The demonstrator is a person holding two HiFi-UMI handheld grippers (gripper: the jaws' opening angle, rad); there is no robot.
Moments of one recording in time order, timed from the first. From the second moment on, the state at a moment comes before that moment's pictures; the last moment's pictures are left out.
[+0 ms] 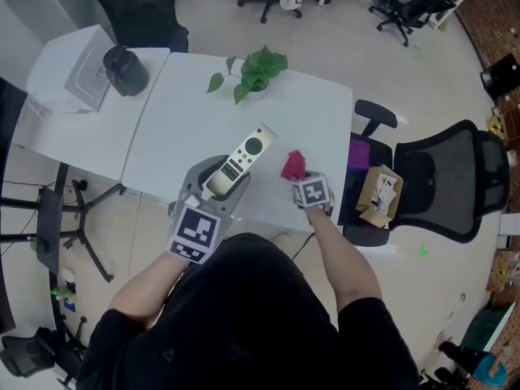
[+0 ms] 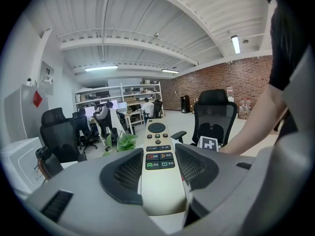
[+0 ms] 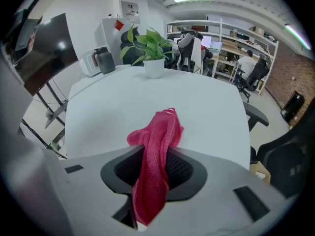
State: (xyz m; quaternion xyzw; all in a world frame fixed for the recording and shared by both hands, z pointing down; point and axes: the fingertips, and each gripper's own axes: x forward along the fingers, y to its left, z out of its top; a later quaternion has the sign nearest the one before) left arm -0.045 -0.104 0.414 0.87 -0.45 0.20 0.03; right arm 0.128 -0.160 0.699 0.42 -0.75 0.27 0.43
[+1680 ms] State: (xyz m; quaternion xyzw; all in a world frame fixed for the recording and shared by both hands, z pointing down) left arm -0.012 -0.113 0.388 0.83 -0.41 0.26 -0.28; right arm 0.023 -0.124 0.357 0.36 -0.90 -0.04 0.25
